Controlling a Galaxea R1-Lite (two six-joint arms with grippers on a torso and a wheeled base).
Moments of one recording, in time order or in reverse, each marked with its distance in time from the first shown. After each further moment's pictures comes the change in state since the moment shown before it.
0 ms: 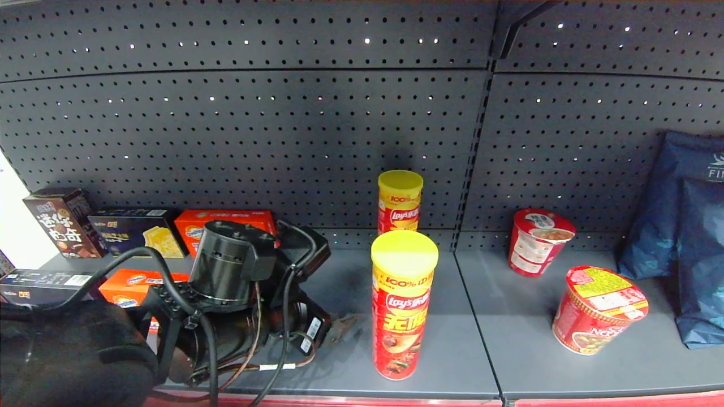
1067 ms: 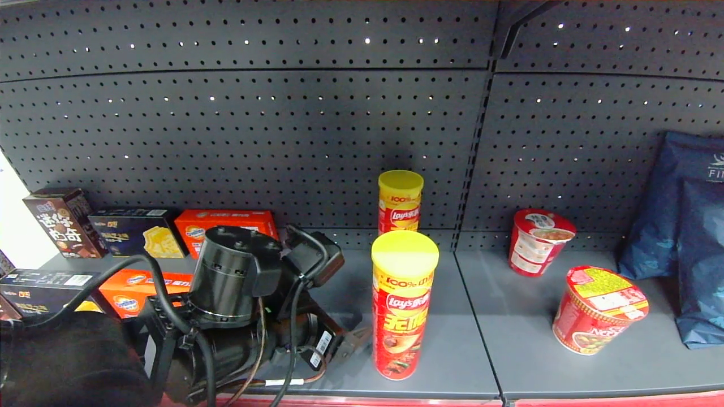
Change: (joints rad) left arm -0.073 -0.021 0.005 -0.008 -0.003 -0.004; right arm 0.001 0.000 0.000 0.000 0.000 0.000
